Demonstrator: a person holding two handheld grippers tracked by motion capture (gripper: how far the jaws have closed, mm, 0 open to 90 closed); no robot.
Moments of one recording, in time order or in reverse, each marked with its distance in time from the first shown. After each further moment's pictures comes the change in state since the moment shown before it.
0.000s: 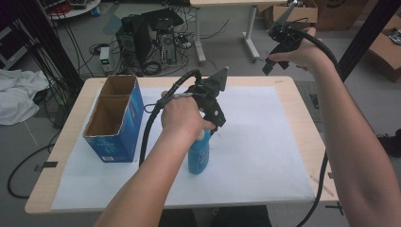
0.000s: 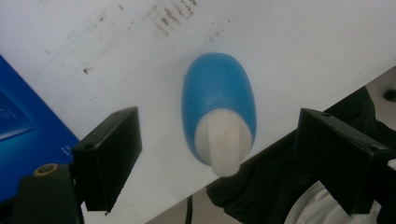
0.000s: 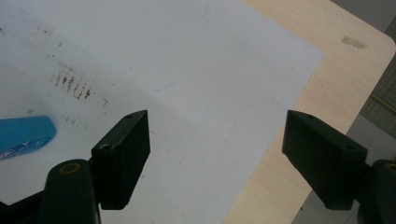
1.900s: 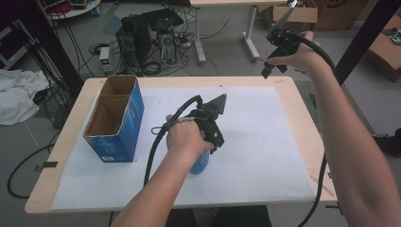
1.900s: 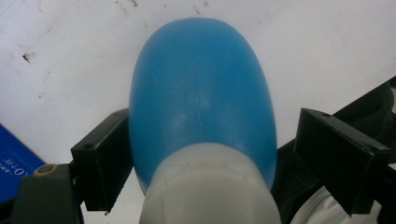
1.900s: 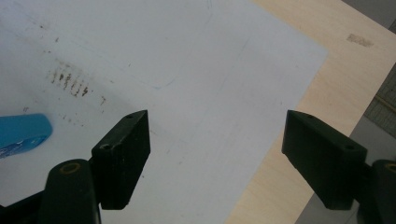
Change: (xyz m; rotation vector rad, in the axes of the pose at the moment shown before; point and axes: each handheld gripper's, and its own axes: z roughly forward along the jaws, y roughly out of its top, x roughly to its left) left arm -0.007 -0.006 0.069 0.064 -0.033 0.007; right arm 0.003 -0.003 0.009 0.006 -0.001 -0.005
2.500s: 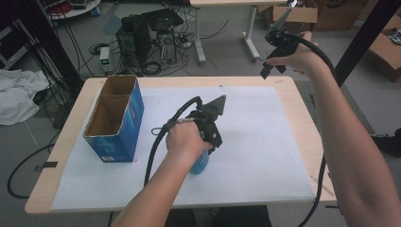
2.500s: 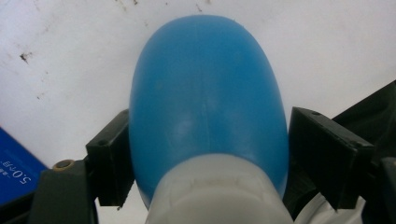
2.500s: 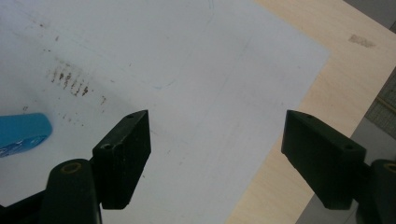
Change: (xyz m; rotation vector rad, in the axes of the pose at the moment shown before) left arm 0.002 0.001 0.004 0.005 0.005 0.004; right arm 0.002 0.002 0.002 0.005 0.000 -0.007
